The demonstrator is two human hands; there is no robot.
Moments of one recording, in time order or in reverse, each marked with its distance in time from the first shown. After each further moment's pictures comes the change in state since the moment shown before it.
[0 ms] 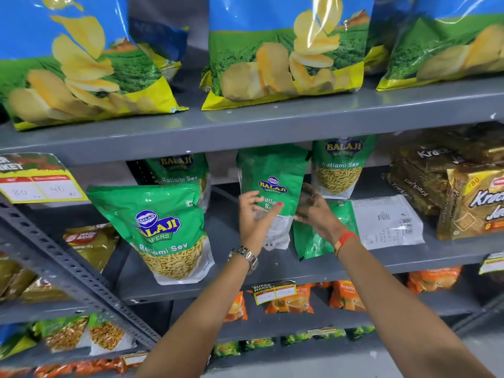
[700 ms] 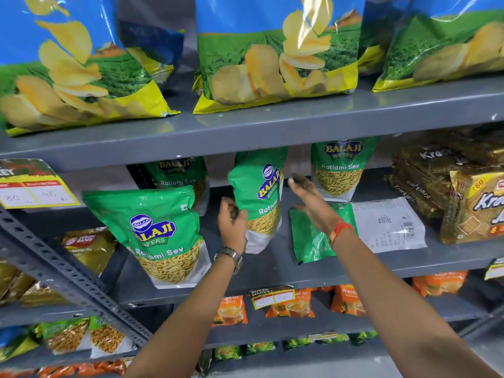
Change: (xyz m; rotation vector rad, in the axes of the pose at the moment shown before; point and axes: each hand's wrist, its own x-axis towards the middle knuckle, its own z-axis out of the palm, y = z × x) left_hand 0.014 -0.009 -0.019 -0.019 0.173 0.091; right_hand 0.007 -0.021 0.005 -0.022 -0.060 -0.102
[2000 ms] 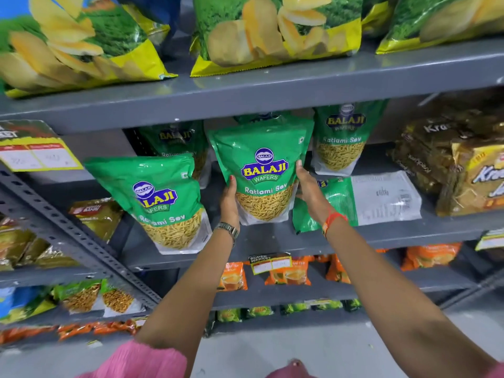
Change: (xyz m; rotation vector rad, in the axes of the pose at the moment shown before) left_hand -0.008 0.001 -0.006 -0.299 -0.050 -0.534; right_hand -0.031 0.013 0.015 -0.089 0.059 0.084
